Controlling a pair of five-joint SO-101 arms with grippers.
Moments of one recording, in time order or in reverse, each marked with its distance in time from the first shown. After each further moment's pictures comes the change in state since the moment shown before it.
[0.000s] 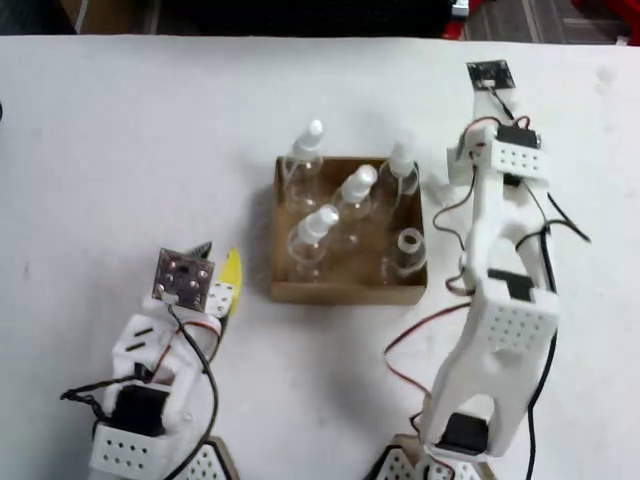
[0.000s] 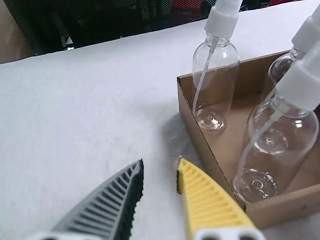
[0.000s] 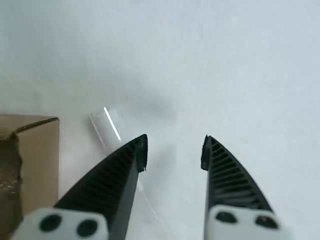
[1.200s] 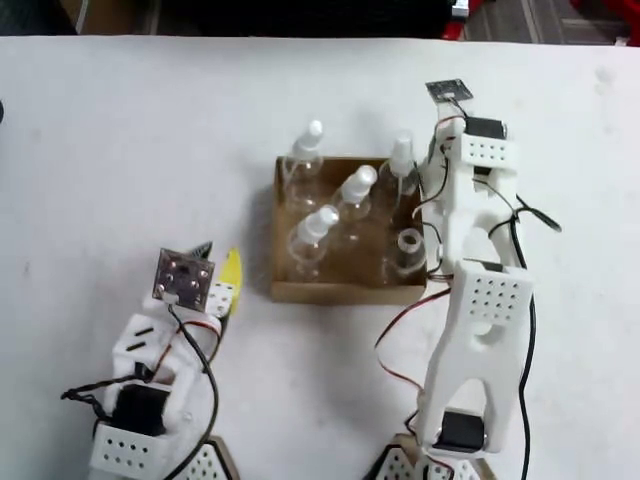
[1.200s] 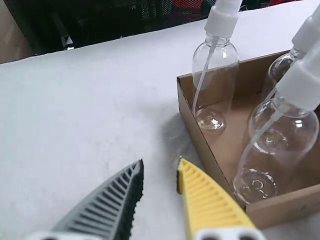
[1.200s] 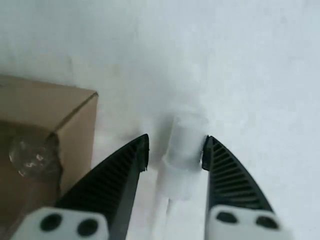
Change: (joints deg) left arm 0.0 0.0 0.0 0.0 0.0; right arm -4.6 14.7 -18.6 17.2 1.7
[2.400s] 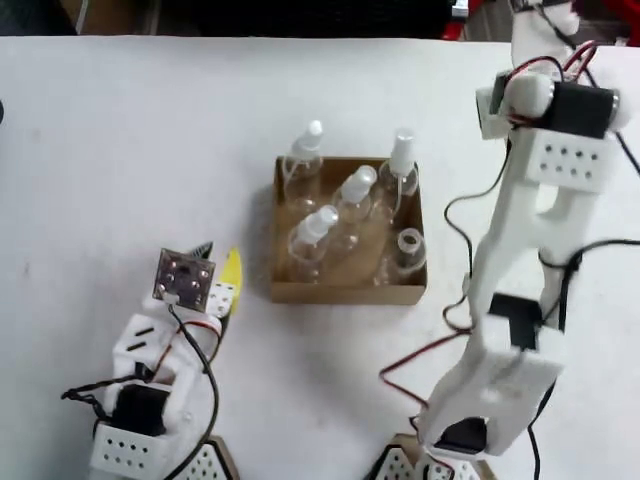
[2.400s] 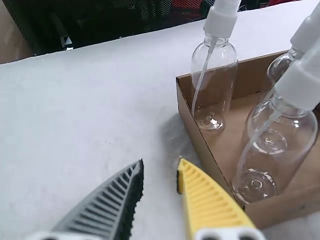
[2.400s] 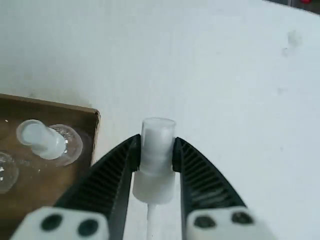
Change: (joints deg) left arm 0.2 0.0 0.0 0.0 0.0; right arm 3.3 -31.2 -17.1 19.3 2.7
